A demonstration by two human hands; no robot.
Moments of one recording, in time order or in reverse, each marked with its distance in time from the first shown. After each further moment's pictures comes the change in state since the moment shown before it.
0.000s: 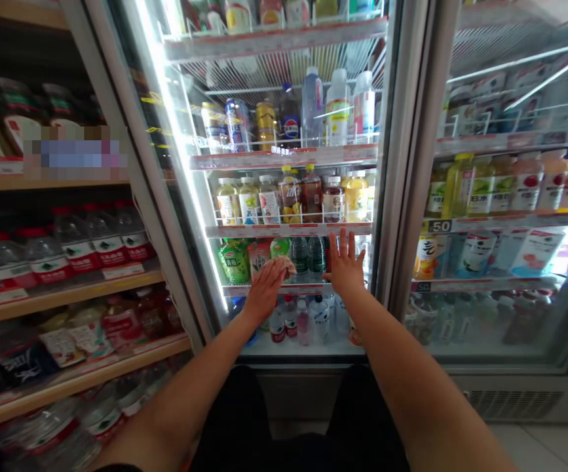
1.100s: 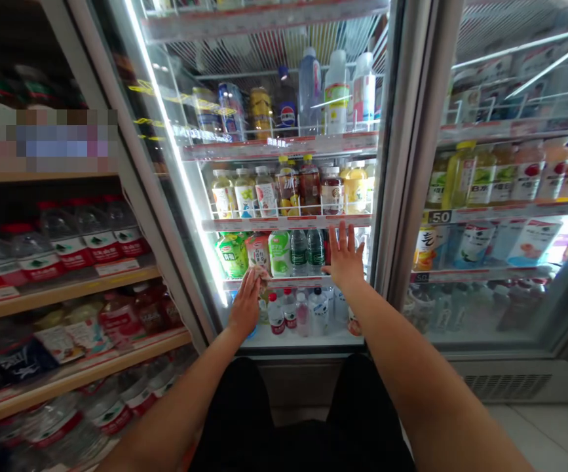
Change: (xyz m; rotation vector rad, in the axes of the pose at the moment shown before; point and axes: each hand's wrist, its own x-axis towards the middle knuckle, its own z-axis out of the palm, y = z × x) left_hand -0.078 -0.009 0.003 -0.018 -0.014 -0.225; right_hand 0.000 0.006 0.014 0.011 0.050 -0.024
